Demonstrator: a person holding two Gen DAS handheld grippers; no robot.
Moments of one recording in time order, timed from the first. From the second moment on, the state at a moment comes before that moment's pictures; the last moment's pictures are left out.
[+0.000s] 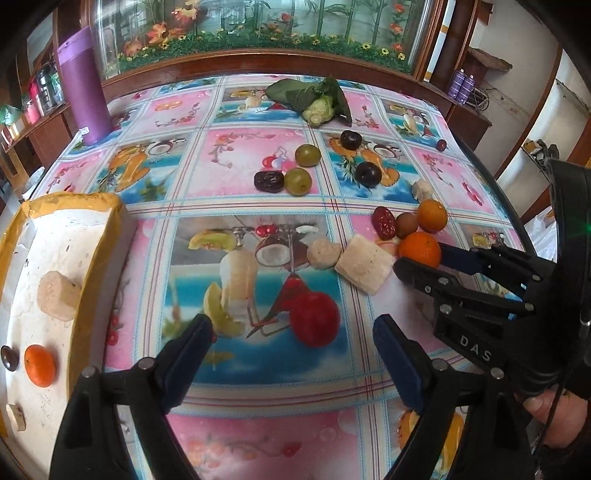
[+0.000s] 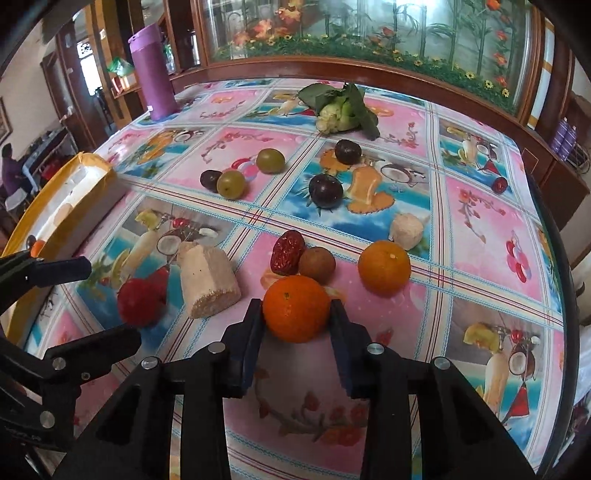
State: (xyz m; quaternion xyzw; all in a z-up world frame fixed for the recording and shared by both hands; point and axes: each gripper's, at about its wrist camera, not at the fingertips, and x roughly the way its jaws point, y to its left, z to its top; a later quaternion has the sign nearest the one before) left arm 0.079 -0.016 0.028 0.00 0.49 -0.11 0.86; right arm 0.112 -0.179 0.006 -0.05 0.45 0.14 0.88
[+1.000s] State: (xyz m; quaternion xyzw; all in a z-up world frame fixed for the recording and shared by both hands) left arm 0.008 0.017 0.062 -0.03 0.47 -0.17 0.87; right arm 0.014 -0.201 0.045 0.01 0.43 0.10 0.90
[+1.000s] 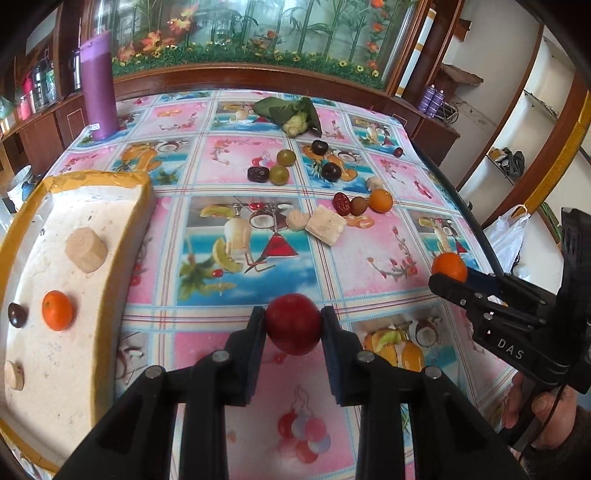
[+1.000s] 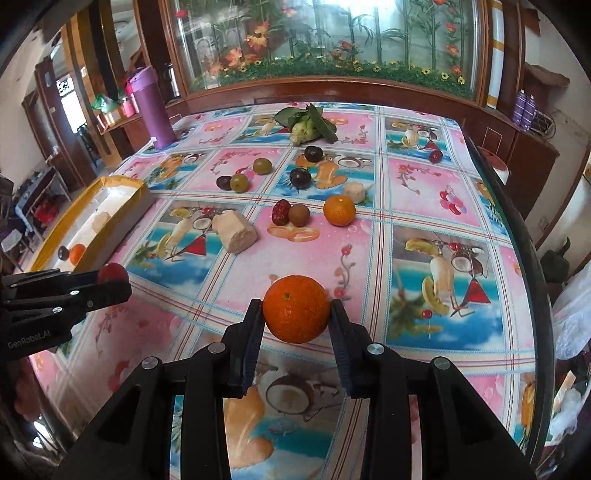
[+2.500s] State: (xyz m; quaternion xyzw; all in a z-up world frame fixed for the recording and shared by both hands) left arm -0.008 0.235 0.039 -0.12 0.47 0.01 0.88; right arm 0.076 0.052 0.070 -0.07 0.41 0.28 0.86
